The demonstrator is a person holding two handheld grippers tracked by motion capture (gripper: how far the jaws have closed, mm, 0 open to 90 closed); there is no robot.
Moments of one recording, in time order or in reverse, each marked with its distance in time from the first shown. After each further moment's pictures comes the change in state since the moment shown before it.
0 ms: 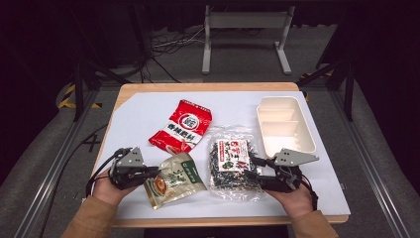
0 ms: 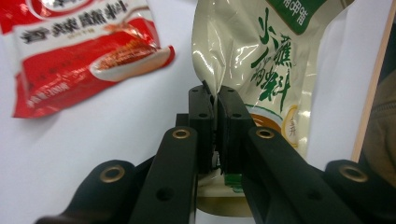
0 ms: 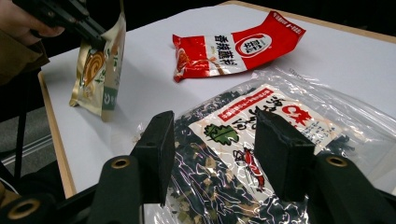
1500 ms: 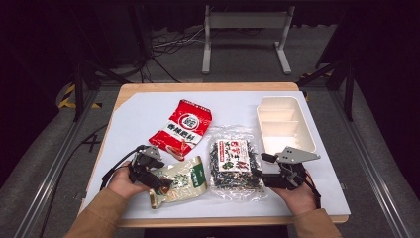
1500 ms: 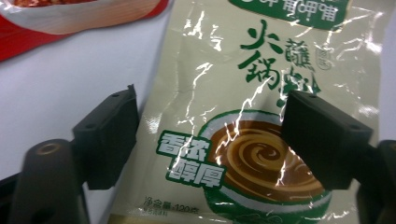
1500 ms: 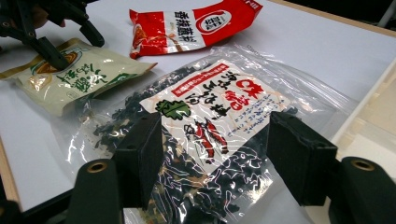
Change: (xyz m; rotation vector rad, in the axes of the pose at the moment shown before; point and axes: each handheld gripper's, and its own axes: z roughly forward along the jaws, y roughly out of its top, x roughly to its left) left arm 0.026 -0.003 0.073 0.206 -0.138 -0.130; right arm -0.017 -0.009 -0.002 0.073 -0.130 -0.001
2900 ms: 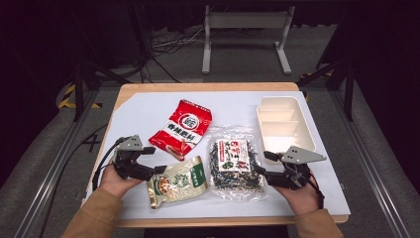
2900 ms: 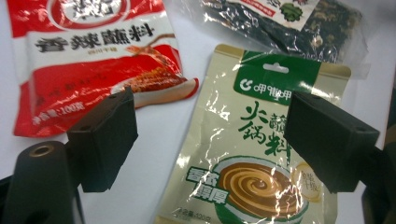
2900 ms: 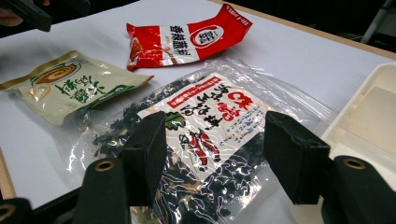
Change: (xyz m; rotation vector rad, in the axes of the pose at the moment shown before) left arm 0.000 -0.003 -0.047 -0.277 0.046 -0.025; right arm 0.001 0.005 -0.011 -0.042 -0.026 -0.011
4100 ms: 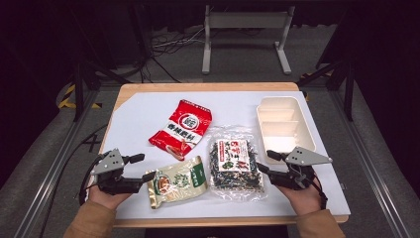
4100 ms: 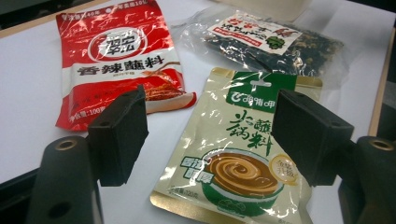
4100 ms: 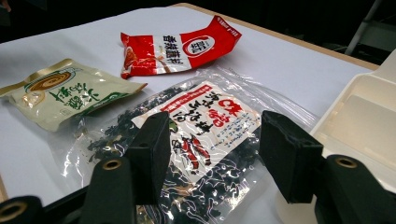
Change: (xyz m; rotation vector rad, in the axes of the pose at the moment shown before) left arm -0.030 -0.033 -0.038 -0.212 0.134 0.049; right arm 0.000 0.001 -0.010 -0.037 -0.036 -0.012
